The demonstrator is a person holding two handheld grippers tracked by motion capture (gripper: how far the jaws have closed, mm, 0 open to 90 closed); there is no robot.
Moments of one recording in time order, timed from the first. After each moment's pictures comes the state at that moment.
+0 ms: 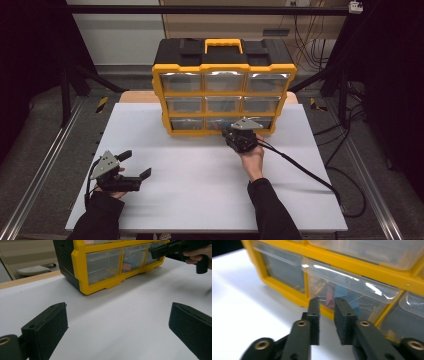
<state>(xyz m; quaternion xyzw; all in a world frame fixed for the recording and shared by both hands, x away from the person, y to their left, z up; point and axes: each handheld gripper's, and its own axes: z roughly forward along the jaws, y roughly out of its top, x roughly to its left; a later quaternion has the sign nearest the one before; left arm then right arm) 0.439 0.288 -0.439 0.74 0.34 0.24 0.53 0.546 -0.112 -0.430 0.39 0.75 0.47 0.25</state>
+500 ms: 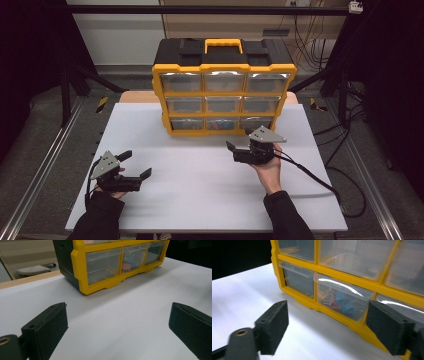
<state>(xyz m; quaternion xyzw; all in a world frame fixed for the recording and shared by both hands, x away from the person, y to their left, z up) 0.440 0.287 -0.440 0.74 0.34 0.24 0.53 0.496 -0.148 -0.411 0.36 0.73 0.52 0.26</state>
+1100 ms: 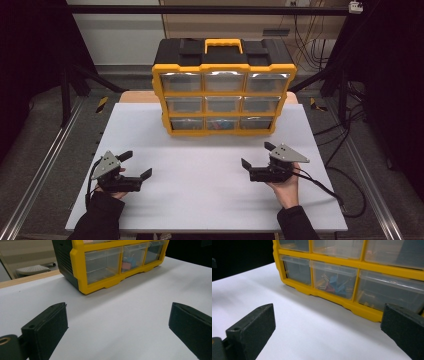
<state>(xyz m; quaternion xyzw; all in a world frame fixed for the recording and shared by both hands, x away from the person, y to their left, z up) 0.439 0.286 -0.440 0.74 0.34 0.24 0.53 0.454 -0.193 -0.431 0.37 0.72 0.53 0.26</state>
